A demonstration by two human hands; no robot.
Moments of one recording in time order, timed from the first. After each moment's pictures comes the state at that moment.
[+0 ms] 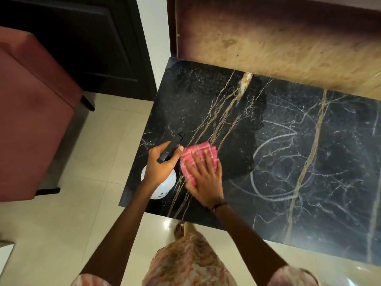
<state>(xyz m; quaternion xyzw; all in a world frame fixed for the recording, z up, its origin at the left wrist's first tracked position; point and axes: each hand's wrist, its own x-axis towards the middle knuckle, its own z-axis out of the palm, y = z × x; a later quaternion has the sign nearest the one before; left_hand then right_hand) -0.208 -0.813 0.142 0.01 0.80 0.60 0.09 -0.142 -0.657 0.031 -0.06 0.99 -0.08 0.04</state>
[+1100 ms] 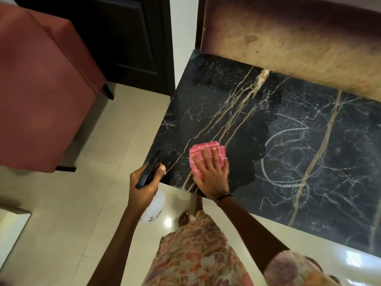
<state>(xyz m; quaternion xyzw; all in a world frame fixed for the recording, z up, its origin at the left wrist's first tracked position) -0.077 -0.897 0.151 -0.12 0.78 0.61 0.03 -0.099 -0.688 0.051 -0.07 0.99 -0.05 0.13</state>
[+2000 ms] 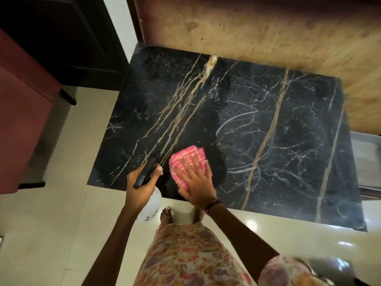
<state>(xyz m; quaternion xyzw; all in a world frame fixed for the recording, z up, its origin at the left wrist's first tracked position) -0.076 -0.767 0.155 -0.11 0.80 0.58 0.12 -0.045 -0.584 0.045 -0.10 0.99 -0.10 0.10</state>
